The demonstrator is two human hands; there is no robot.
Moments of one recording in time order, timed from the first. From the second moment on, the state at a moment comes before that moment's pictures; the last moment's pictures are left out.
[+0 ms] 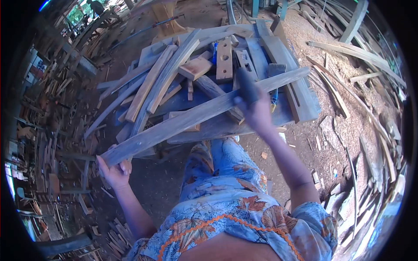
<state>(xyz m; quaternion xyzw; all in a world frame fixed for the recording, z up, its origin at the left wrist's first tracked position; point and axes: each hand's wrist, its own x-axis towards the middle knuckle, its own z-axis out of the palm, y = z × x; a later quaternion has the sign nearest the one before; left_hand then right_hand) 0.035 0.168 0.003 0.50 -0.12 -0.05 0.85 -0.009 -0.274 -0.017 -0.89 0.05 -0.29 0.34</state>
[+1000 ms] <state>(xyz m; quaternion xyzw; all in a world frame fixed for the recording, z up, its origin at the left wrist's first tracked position) 0.016 0.151 0.008 0.52 -0.04 -0.01 0.85 0.005 -0.347 -0.068 -0.85 0.19 -0.38 0.32</state>
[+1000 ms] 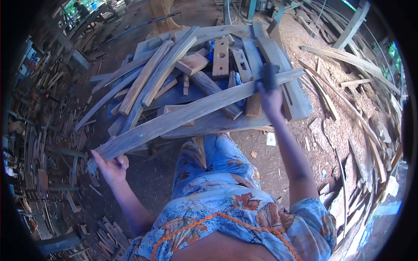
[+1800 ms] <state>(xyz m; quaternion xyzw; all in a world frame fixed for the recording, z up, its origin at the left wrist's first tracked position) 0.044 0.167 -0.005 0.34 0.21 0.05 0.92 -0.006 -0.385 -0.088 -0.82 0.19 -0.45 0.30</state>
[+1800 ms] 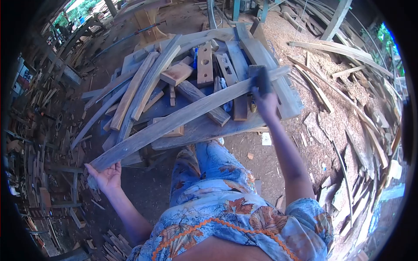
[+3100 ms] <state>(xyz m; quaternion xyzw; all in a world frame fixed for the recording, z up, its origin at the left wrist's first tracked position) 0.066 0.160 0.002 0.23 0.02 0.17 0.96 -0.040 -0.431 -0.027 -0.86 0.29 -0.32 0.26</state>
